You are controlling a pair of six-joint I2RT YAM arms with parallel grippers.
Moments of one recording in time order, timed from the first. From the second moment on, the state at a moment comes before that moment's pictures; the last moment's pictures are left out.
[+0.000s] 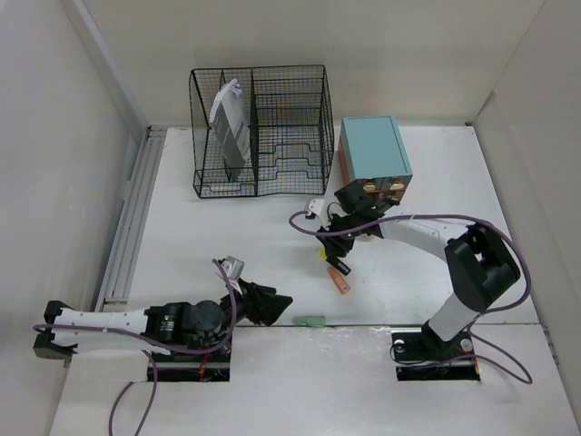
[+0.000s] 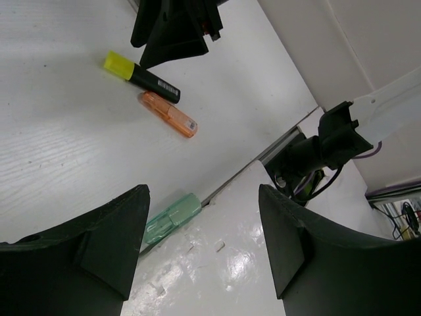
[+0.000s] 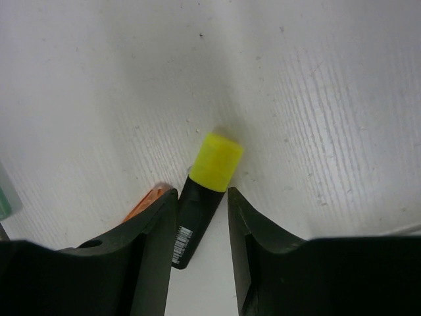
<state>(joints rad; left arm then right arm) -1.56 0.25 0.20 -0.15 -0.68 -0.83 0.61 1.64 1.04 -0.47 -0.46 -0.50</state>
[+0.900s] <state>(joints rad) -1.56 0.25 0.20 -0.17 -0.68 -0.83 0.74 1.71 1.04 -0.37 -0.16 -0.10</state>
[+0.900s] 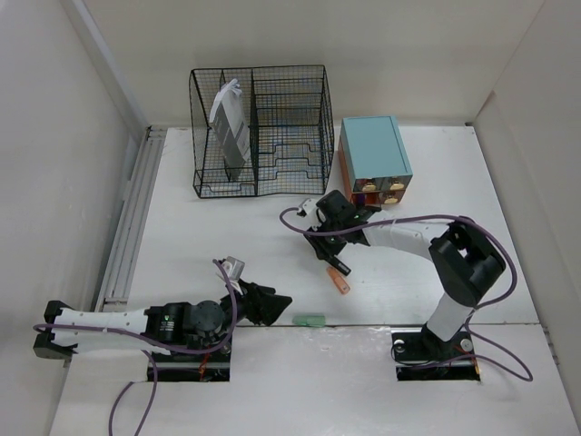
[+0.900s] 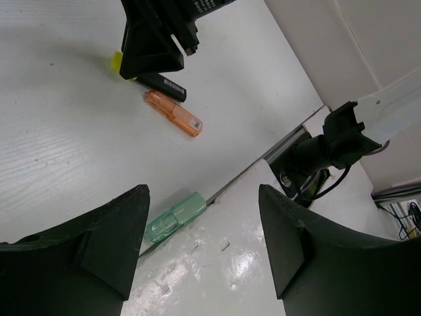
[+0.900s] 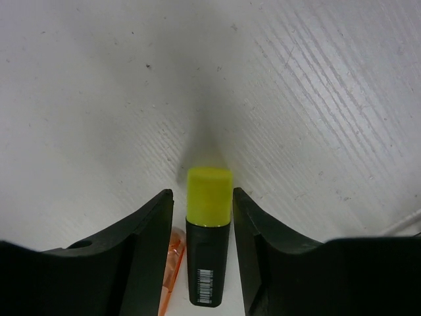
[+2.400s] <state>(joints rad) -1.56 0.25 0.20 -0.17 -0.70 -0.82 0.85 1.81 1.15 -0.50 0.03 -0.11</state>
